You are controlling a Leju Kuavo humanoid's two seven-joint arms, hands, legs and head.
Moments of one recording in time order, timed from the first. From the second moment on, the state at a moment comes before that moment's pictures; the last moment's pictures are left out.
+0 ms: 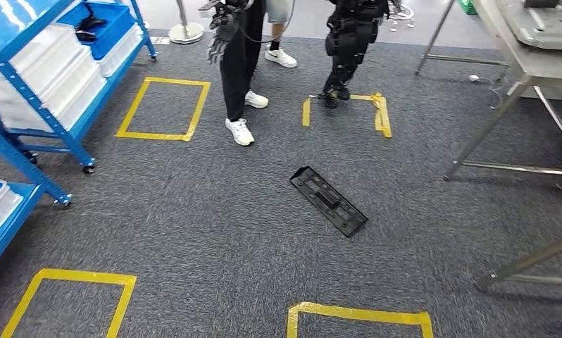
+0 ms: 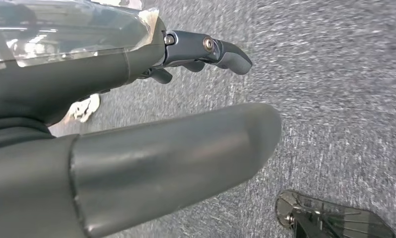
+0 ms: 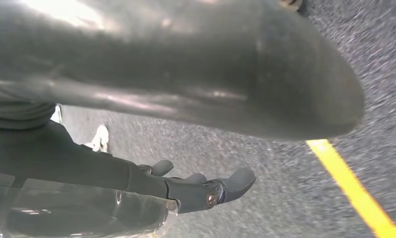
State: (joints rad) left arm -0.06 -0.01 -0.73 -0.19 0.72 0.44 -0.13; right arm -0.07 0.06 -1.28 -0.24 0.81 -0.35 -0.05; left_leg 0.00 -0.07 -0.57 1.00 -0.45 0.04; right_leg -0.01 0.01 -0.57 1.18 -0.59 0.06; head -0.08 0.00
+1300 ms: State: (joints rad) left arm -0.05 0.00 -0.73 -0.18 0.72 0.43 -0.12; right arm -0.07 0.06 -1.28 -0.24 0.81 -0.35 -0.05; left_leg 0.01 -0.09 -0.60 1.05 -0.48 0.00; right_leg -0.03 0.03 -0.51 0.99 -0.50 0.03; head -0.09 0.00
